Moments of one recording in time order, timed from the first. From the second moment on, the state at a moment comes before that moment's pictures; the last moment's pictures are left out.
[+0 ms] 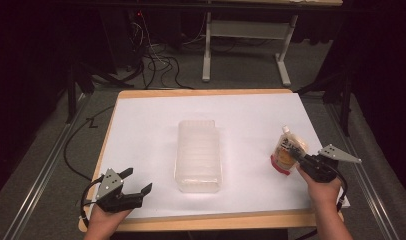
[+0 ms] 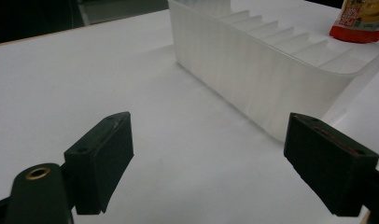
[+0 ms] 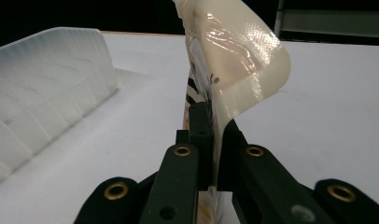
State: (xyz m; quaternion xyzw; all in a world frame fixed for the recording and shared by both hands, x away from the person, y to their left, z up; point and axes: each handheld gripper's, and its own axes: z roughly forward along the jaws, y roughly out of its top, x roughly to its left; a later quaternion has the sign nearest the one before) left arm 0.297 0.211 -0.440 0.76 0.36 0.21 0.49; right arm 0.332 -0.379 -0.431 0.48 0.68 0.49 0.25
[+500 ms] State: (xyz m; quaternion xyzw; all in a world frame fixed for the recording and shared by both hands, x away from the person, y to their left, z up) left arm 0.294 0.216 -0.439 0.76 0.36 0.22 0.49; right arm 0.331 -0.378 -0.418 0.44 0.69 0.52 0.25
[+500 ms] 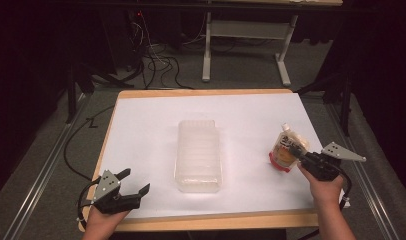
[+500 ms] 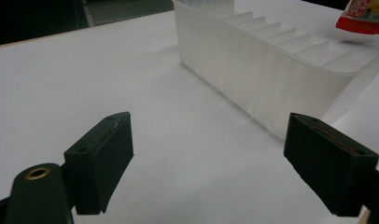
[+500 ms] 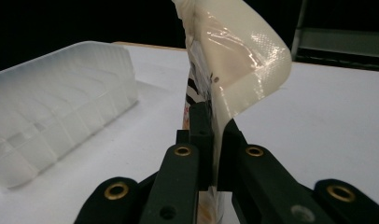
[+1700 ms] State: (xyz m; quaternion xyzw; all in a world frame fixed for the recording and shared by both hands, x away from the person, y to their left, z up) left arm 0.279 0.235 -0.440 0.75 0.39 0.23 0.49; right arm 0.349 -0.328 -0.399 0.33 0.73 0.56 0.20
